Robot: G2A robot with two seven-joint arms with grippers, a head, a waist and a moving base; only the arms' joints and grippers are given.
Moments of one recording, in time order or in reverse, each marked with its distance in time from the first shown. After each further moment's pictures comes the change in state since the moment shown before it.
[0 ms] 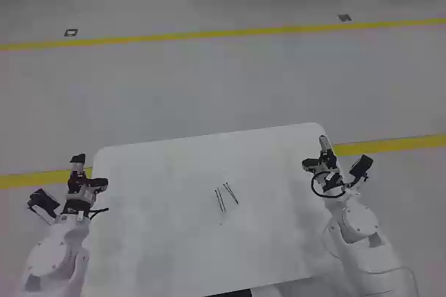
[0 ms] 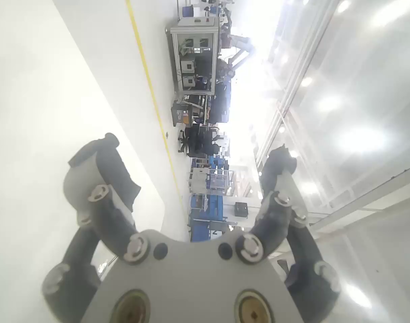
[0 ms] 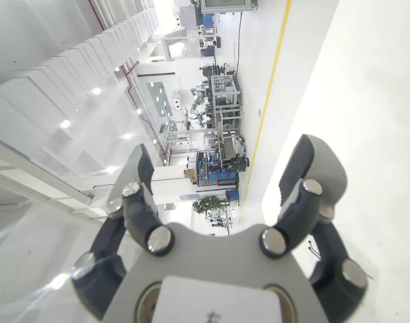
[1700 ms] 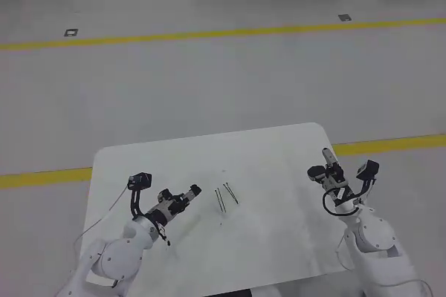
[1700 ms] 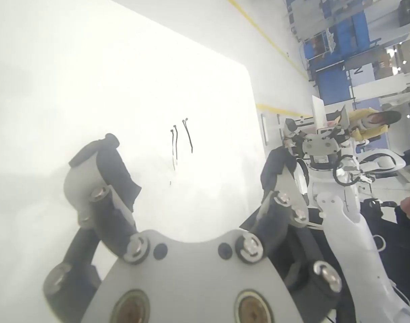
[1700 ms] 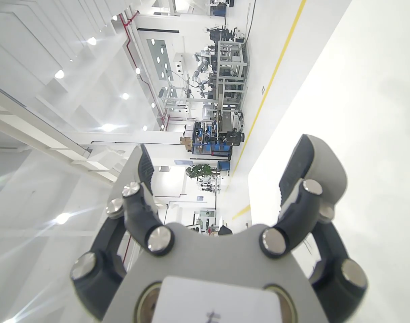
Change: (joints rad) left arm -0.082 0.028 0.406 -0.224 0.878 0.238 -0.450; right arm -0.087 0.012 0.119 0.067 -0.047 -0.194 0.303
